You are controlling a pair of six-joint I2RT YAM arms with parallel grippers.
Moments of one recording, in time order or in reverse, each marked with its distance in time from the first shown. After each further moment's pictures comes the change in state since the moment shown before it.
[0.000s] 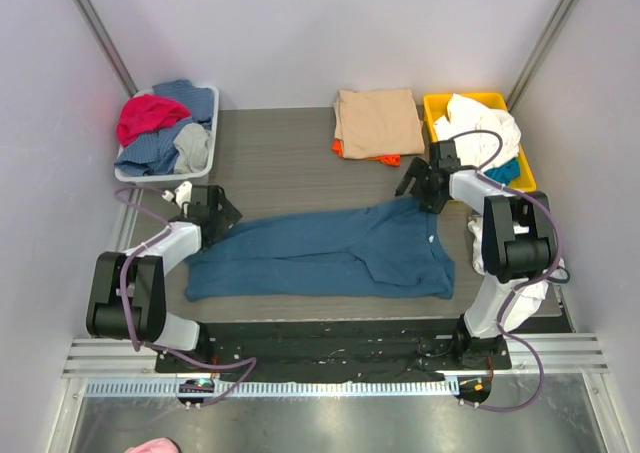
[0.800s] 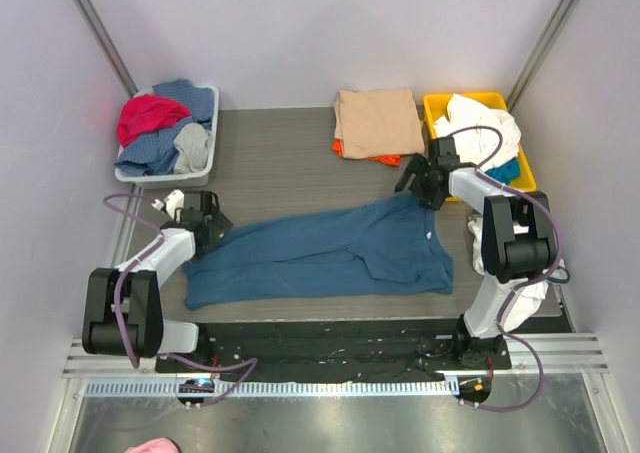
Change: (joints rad) left arm 0.041 -0.105 -0.050 -0.143 -0.071 0.003; right arm 0.010 0.016 0.031 0.011 0.019 0.006
